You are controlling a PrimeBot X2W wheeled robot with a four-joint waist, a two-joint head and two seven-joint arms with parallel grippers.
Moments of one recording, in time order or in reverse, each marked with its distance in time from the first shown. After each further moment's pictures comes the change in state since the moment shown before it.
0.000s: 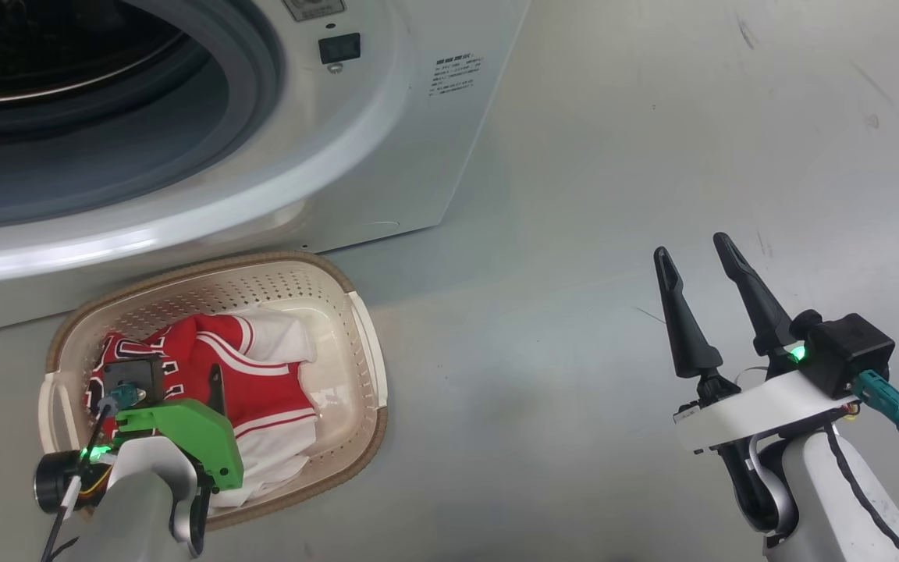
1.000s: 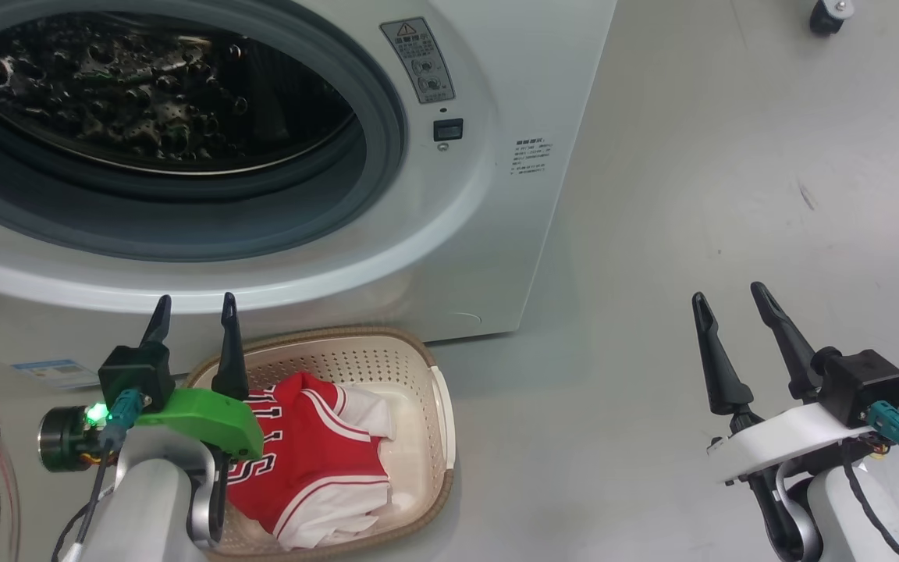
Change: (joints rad) left arm 0.088 -0.019 0.017 -0.317 0.067 0.019 -0.183; right arm 0.051 -0.049 -0.037 0.092 -0.016 -0.028 -0.017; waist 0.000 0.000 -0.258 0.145
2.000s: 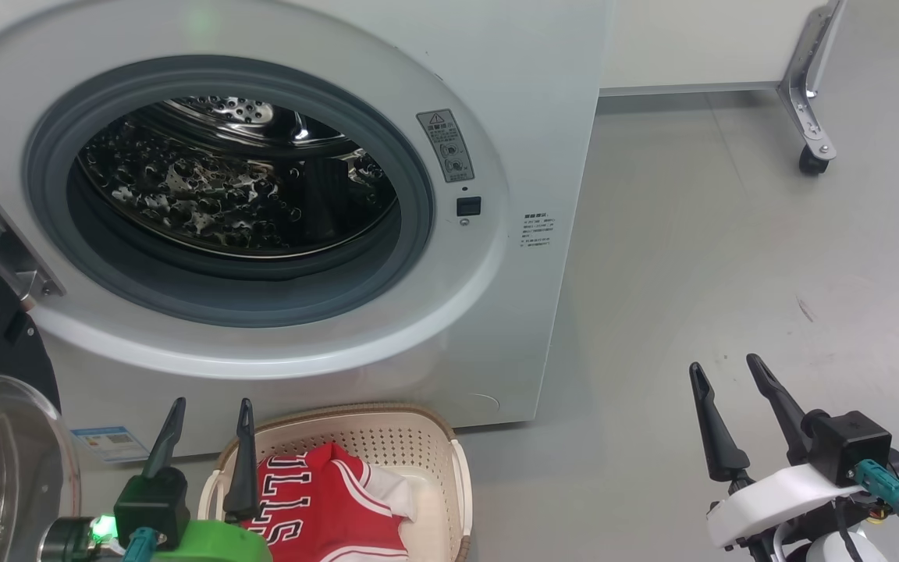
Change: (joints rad) left arm 0.357 0.028 -0.005 -0.347 0.081 0.021 0.006; right arm 0.152 0.000 0.012 -0.050 -0.006 -0.045 0.046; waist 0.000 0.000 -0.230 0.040
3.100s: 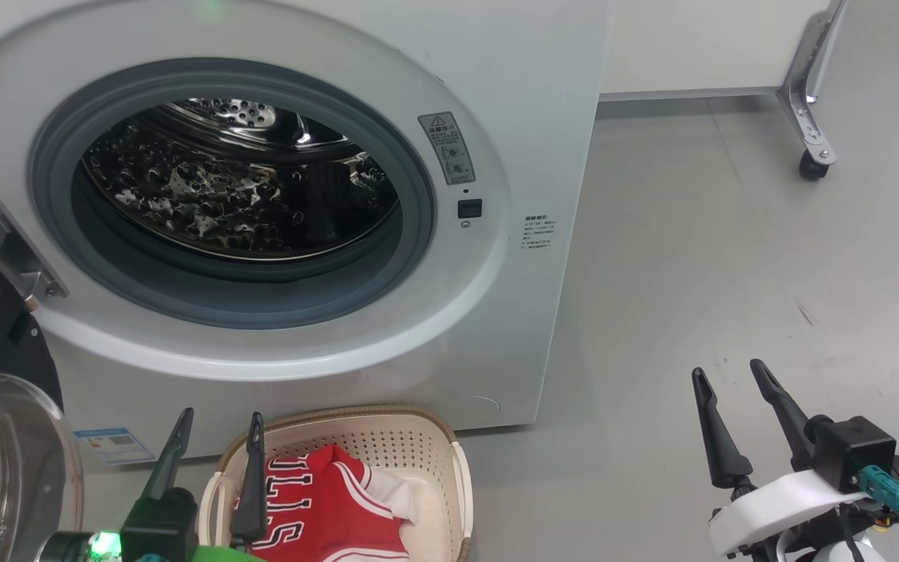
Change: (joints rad) left arm 0.112 0.004 0.002 -0.217 0.070 0.002 0.097; right arm 0.038 -0.006 0.002 -0.072 0.000 -0.026 0.043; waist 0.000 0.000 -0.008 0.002
